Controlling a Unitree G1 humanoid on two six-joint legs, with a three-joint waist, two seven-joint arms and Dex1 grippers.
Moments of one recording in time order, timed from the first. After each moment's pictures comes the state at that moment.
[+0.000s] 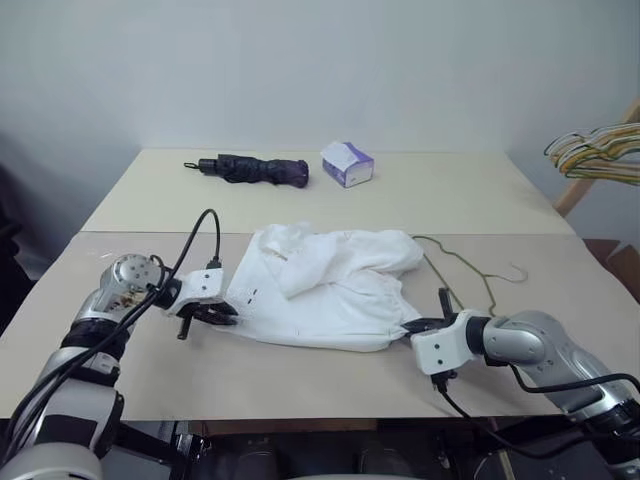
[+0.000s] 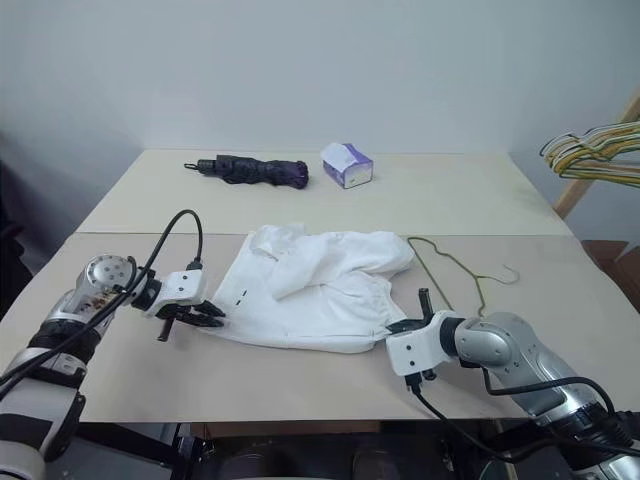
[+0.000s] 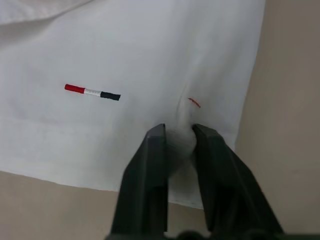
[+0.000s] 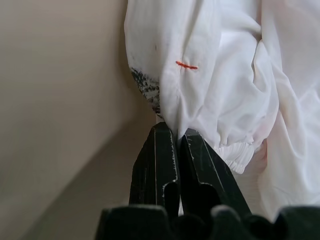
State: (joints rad) left arm -0.65 0.74 -0.28 0.77 0.08 -0.30 -1.46; right arm -0.14 -0.92 0.29 -0.19 -0.36 -0.24 0.84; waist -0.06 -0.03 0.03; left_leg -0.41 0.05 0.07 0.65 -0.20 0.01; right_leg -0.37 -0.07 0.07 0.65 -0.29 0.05
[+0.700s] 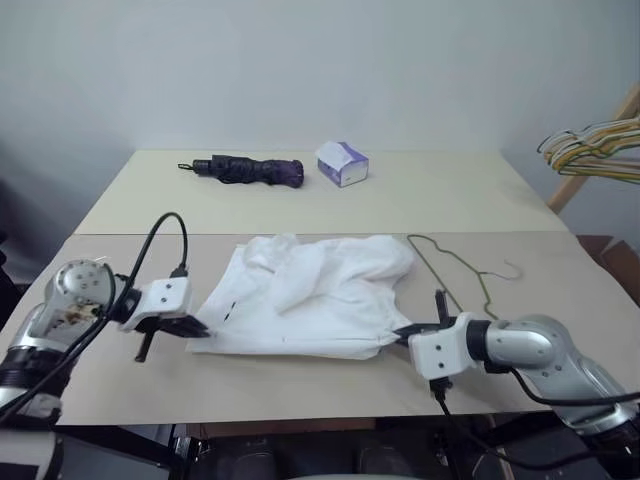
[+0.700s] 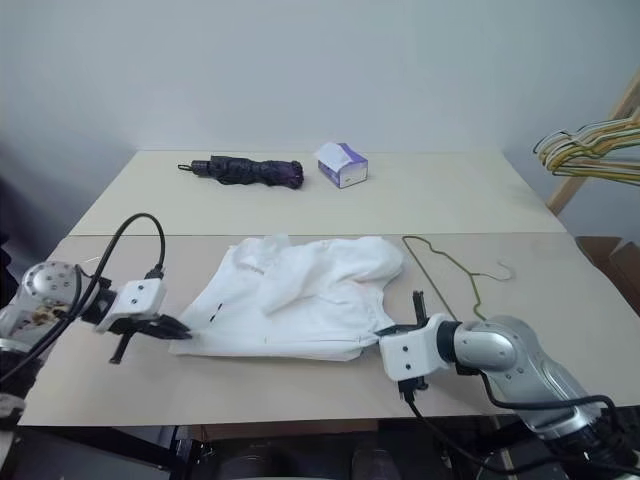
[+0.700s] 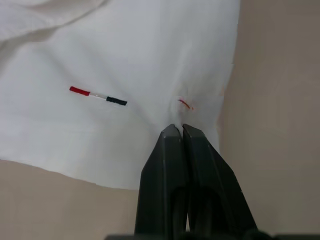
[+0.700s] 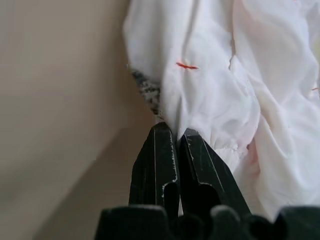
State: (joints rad) left arm -0.36 1.00 -0.16 0.32 -0.07 -0.13 -1.57; right arm -0.07 -0.92 0.22 -0.42 -0.17 -0.10 0.99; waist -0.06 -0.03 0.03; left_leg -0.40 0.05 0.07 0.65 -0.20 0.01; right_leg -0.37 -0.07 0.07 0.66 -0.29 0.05
